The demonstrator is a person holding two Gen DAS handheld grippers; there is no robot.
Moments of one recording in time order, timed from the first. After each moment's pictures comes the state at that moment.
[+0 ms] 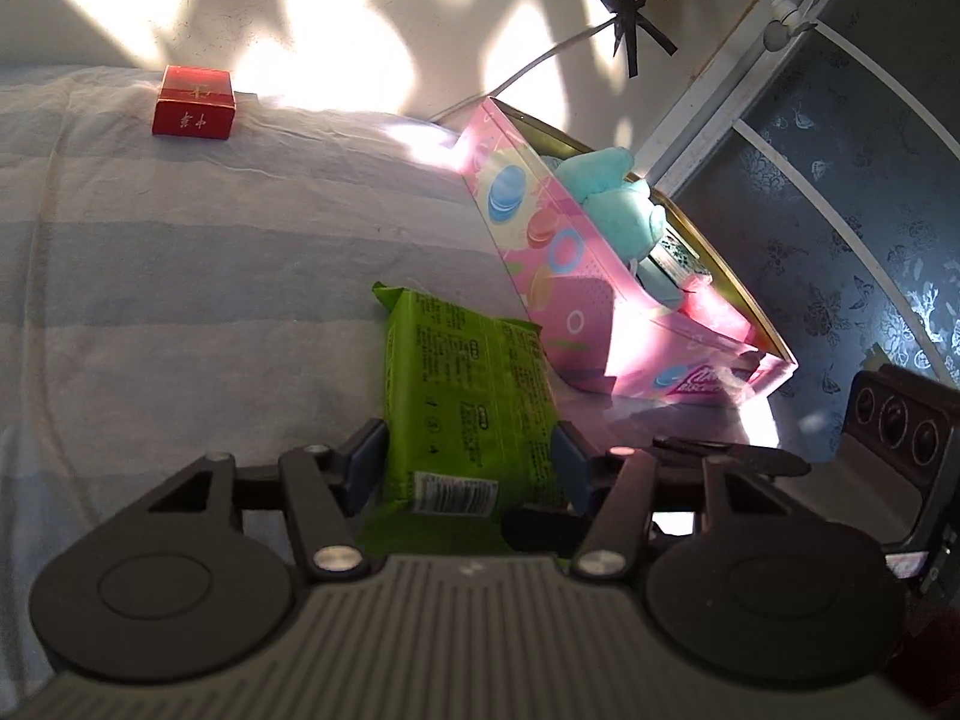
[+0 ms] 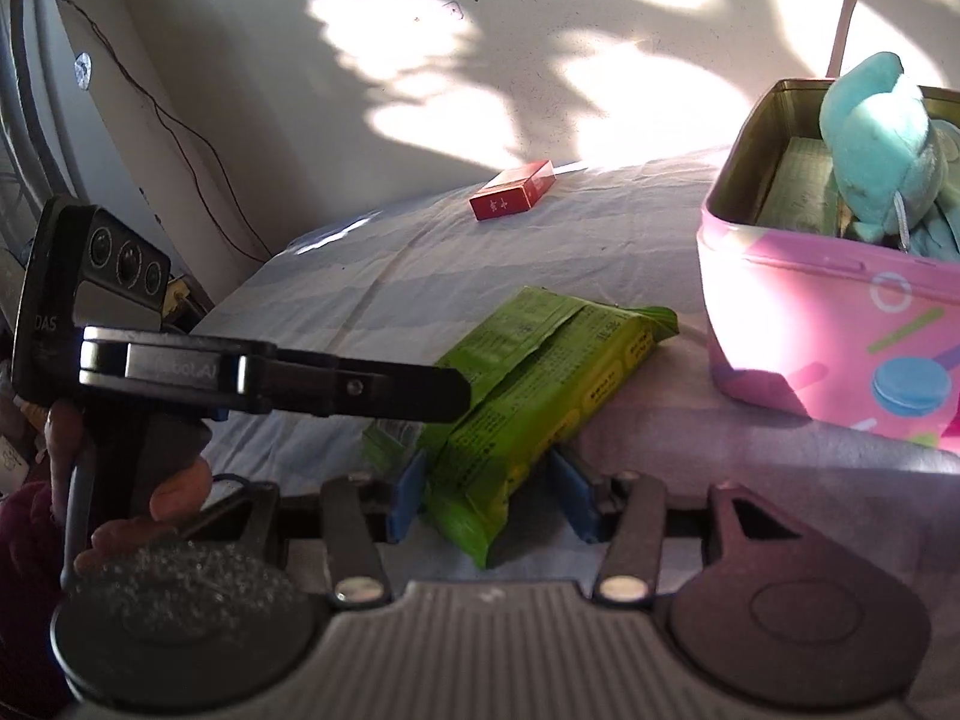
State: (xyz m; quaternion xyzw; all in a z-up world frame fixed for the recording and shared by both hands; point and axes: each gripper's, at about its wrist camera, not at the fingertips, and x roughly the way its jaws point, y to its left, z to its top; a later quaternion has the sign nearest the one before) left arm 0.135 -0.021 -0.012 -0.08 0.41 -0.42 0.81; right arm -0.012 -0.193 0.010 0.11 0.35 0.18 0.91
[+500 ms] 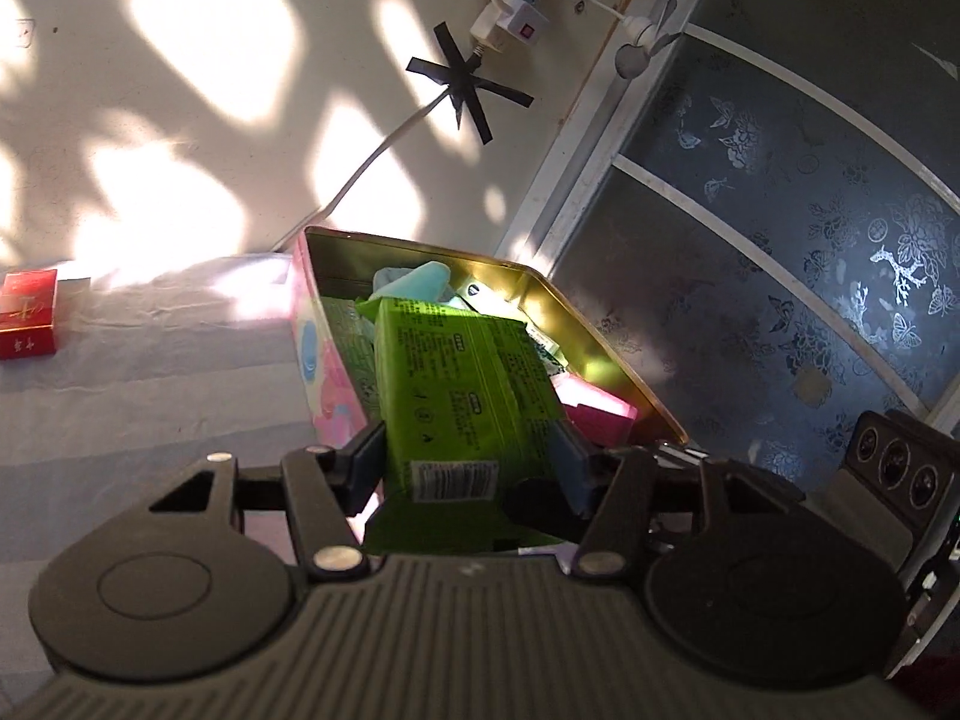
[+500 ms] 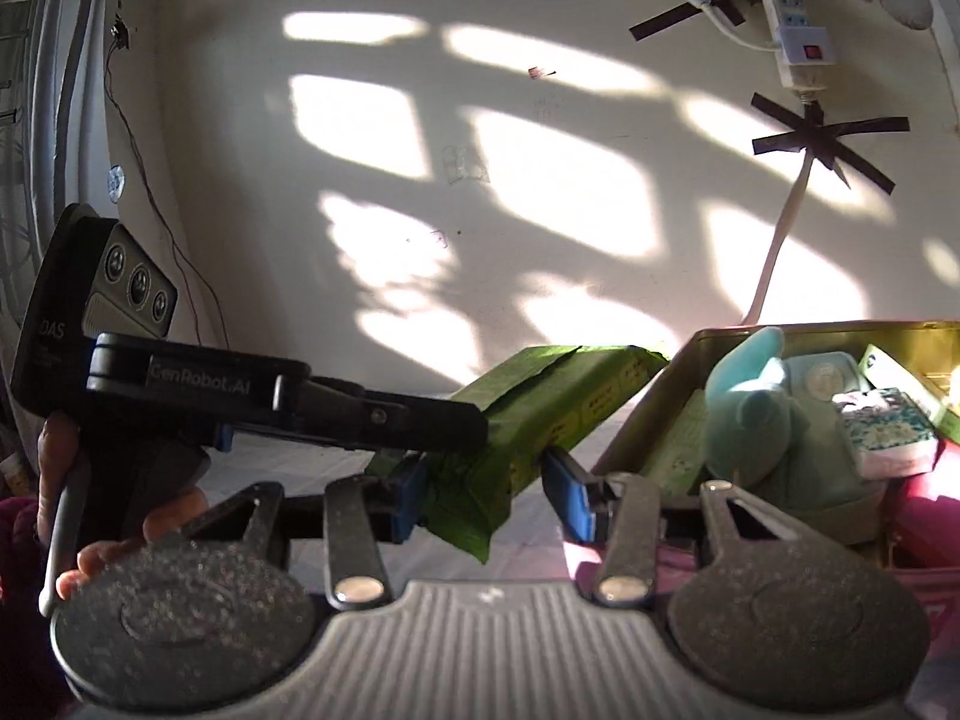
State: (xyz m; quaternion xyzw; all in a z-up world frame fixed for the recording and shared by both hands) left arm 0.123 -0.120 0.073 -0.05 0.32 -0.50 0.80; right arm -0.061 -0.277 0.089 0.11 0.18 0.10 0.97
